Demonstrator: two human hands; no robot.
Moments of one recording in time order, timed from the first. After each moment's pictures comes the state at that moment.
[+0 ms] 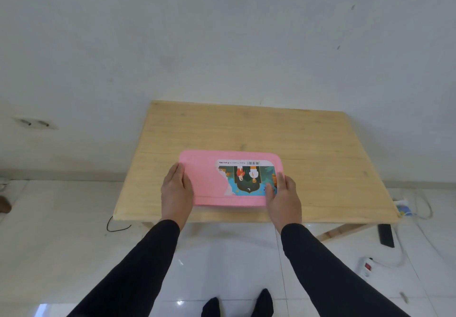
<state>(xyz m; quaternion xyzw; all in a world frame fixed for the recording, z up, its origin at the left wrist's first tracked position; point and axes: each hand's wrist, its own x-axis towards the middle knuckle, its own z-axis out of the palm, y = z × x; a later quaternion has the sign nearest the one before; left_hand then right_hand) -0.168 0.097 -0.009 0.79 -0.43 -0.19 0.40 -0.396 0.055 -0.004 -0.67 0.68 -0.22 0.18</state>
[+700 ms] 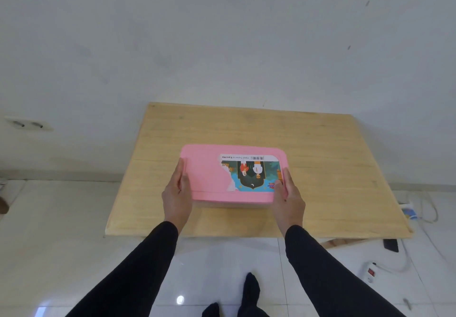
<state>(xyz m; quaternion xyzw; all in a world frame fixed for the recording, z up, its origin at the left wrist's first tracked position) -0.168 0.067 -0.007 0.72 -0.34 -0.32 0.51 -0.391 0.021 -0.009 -0.52 0.65 -0.41 0.37</state>
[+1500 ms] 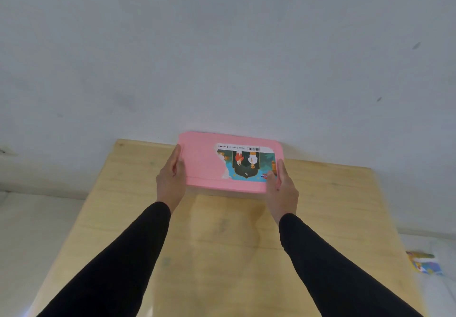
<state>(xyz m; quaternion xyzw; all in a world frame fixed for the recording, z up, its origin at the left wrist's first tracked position) -0.151 -0.173 -0.008 0.75 -0.33 -0.30 0.49 -0.381 -0.229 -0.013 -0.57 0.64 -0.34 0.38</state>
